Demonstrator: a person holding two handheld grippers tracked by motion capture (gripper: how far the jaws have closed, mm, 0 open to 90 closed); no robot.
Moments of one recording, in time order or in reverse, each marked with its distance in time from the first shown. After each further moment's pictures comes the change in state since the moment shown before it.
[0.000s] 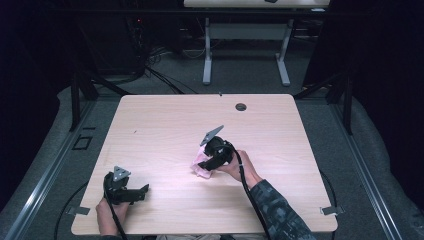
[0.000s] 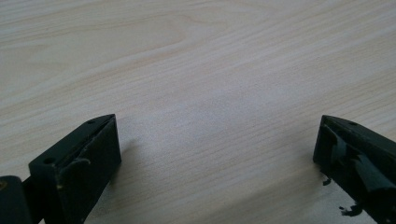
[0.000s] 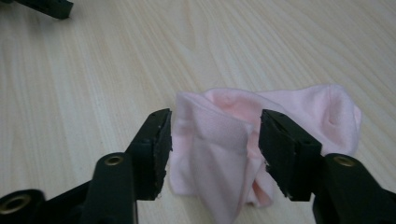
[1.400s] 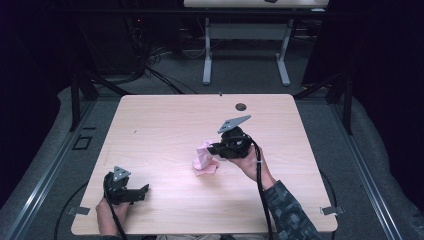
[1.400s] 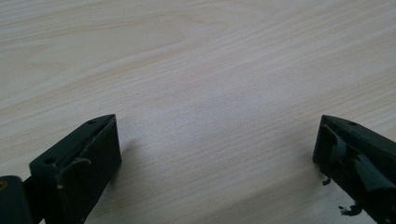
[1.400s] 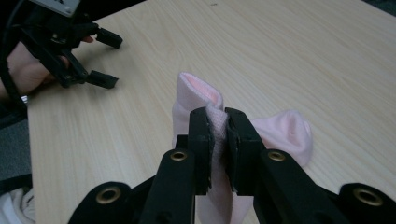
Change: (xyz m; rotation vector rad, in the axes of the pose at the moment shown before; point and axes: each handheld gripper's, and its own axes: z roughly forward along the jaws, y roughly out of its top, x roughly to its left) left arm 0.000 0.000 0.000 -0.002 0.002 0.000; right arm 0.005 -0.005 -0.083 -0.230 0.005 0.112
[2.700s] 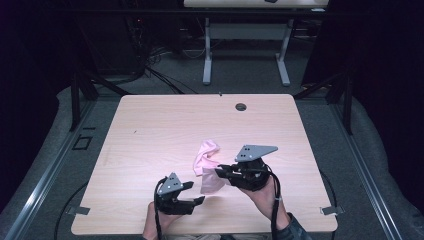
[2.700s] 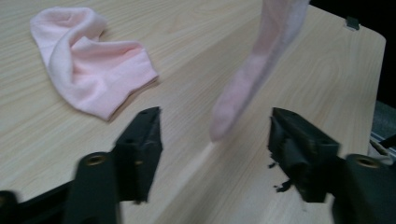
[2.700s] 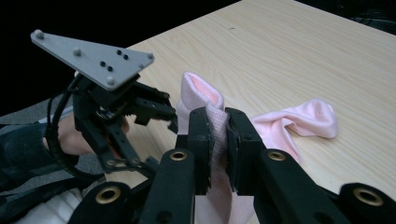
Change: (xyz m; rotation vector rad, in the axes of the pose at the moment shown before) left arm -0.154 0.042 0.000 -0.178 -0.534 0.229; right arm 0.072 -0.042 -0.061 -0.144 -0.030 0.038
